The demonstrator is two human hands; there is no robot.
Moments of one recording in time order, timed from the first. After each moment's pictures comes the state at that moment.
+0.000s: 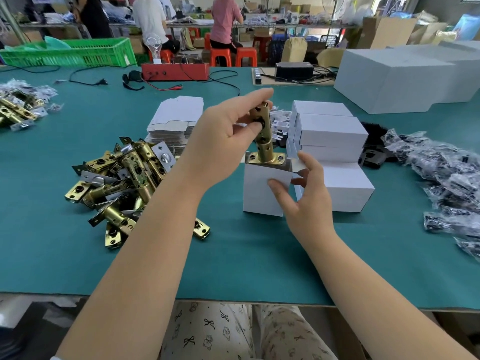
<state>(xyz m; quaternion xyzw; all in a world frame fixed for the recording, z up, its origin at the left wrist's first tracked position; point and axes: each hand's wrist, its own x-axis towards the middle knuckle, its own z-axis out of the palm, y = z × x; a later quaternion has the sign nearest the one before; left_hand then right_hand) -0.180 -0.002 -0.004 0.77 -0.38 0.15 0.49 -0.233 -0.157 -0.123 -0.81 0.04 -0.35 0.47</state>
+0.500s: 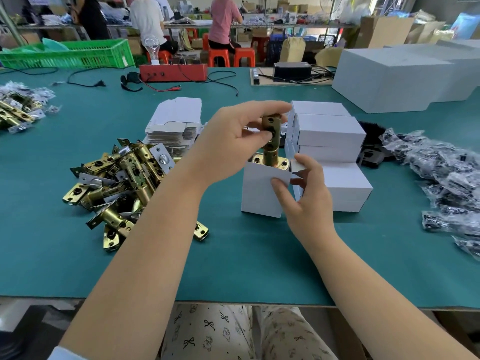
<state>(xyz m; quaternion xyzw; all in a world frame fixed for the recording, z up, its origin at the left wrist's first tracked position) -0.177 -0.009 -0.001 0.75 -0.44 0.08 0.48 -0.237 -0.158 -0.120 -0.81 0.04 -0.35 0.46</state>
